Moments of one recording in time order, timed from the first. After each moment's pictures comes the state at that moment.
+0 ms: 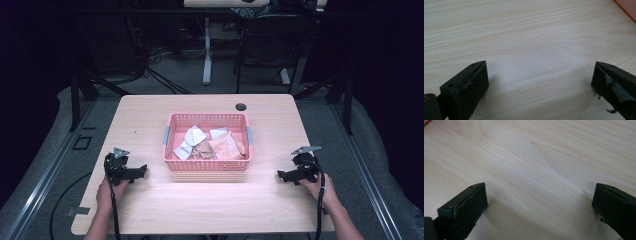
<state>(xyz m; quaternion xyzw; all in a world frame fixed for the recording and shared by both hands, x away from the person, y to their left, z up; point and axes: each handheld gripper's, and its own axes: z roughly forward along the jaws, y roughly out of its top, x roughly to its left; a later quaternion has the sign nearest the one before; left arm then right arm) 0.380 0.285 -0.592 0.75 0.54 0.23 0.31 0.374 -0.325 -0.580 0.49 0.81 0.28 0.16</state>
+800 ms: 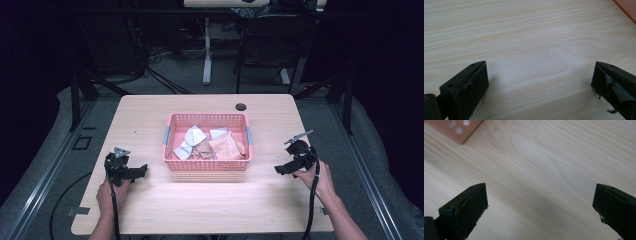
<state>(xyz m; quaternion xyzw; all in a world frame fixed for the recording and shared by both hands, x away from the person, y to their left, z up) 0.381 0.283 -0.592 0.74 0.55 0.23 0.31 0.383 -0.295 -0.517 0.48 0.85 0.20 0.12</state>
